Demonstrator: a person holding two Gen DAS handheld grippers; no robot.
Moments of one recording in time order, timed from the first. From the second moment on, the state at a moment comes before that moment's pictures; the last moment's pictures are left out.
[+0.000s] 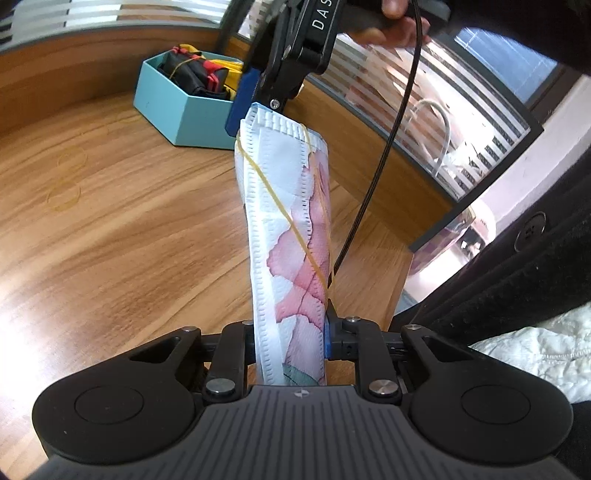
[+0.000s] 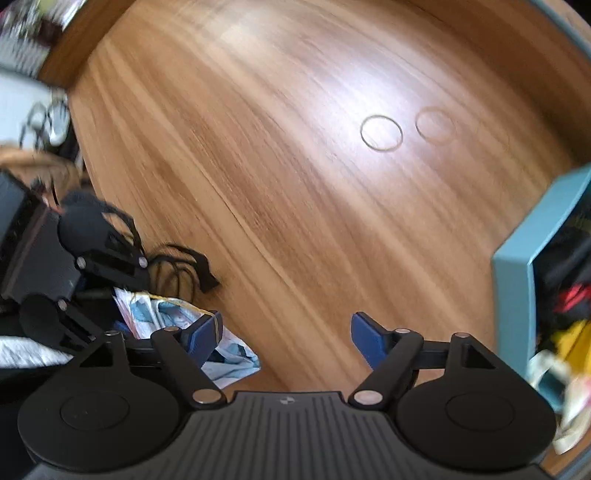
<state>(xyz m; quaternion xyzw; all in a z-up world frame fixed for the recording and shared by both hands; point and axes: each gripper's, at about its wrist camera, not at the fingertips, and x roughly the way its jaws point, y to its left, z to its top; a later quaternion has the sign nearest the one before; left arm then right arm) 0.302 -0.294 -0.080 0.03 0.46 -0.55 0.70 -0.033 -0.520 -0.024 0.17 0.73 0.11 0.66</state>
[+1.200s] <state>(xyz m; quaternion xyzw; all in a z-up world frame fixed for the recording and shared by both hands) 0.304 -0.275 -0.077 0.00 0.45 -0.53 0.72 -0.091 -0.544 -0.047 0.46 0.63 0.00 0.63</state>
